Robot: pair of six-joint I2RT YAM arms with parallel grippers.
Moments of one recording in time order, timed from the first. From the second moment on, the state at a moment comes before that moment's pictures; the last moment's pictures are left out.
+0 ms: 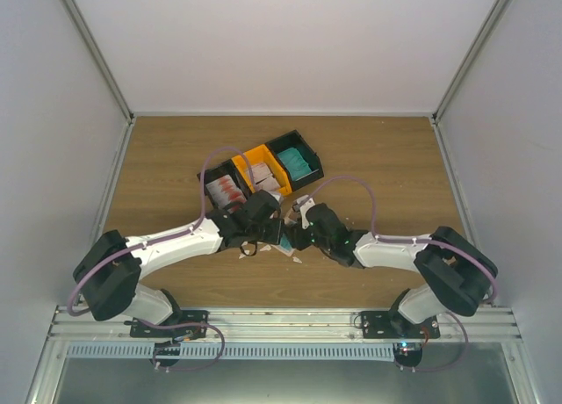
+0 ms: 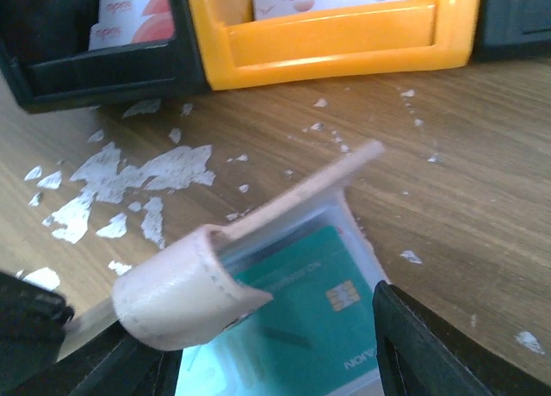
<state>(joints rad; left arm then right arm) -0.86 1.43 0.88 -0.35 -0.01 -0.61 0.84 1.48 0.57 0.26 0.03 0.31</state>
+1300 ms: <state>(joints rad) -0.86 1.68 0.84 -0.05 0.28 -0.55 0.85 1.22 0.43 0.03 0.31 0.65</state>
